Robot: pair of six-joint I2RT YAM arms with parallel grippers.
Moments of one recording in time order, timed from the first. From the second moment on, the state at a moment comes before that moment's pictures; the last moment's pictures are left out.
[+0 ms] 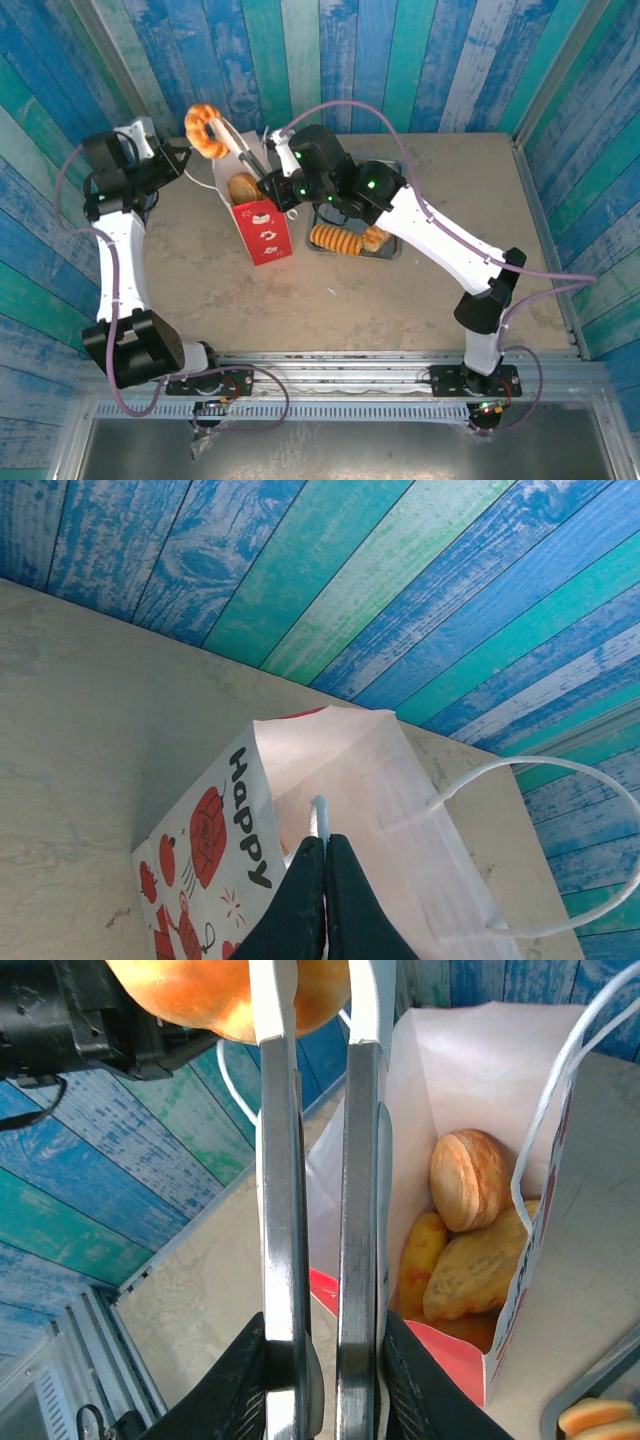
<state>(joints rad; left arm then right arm) 0.33 1.33 1.34 -0.47 0.70 -0.35 0.97 1.89 2.14 -0.77 -0.03 0.36</state>
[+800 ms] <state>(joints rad) 0.33 1.32 1.34 -0.50 0.66 -0.33 0.96 2.00 2.19 -1.01 0.15 0.33</state>
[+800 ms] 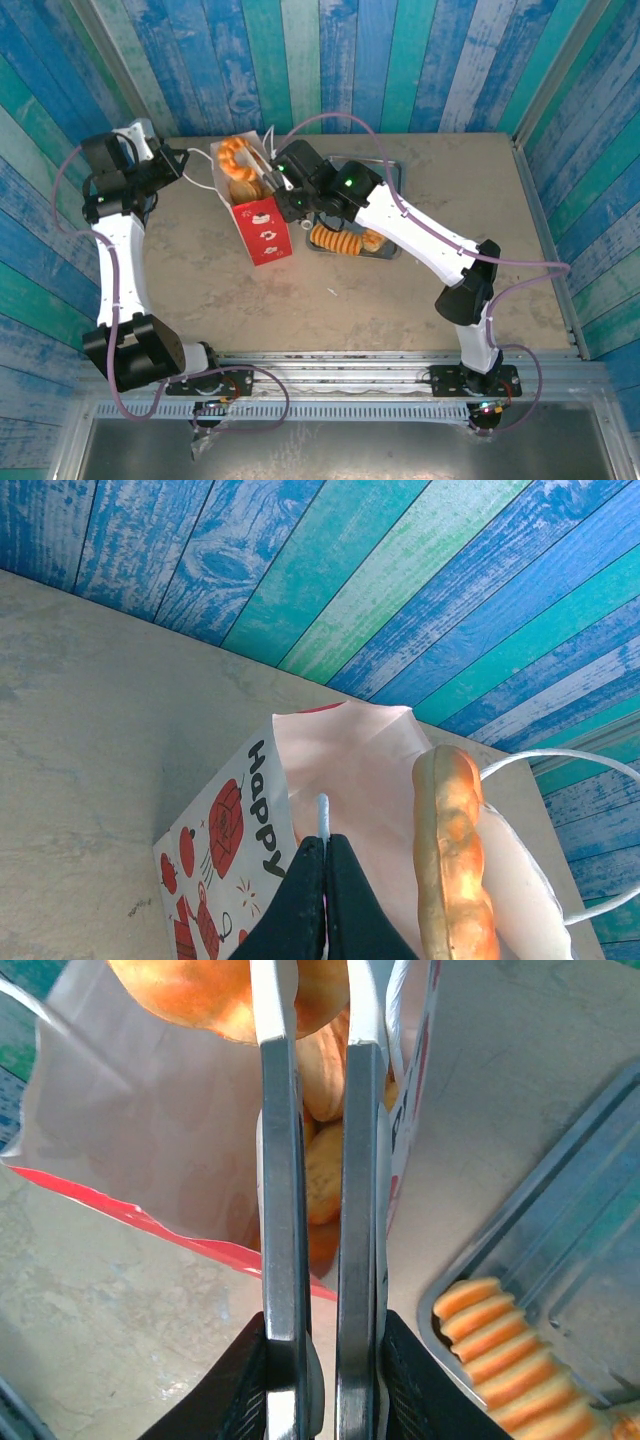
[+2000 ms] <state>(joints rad) 0.33 1.32 1.33 -0.47 0.71 -0.36 0.96 1.98 2.26 -1.01 0.12 0.29</state>
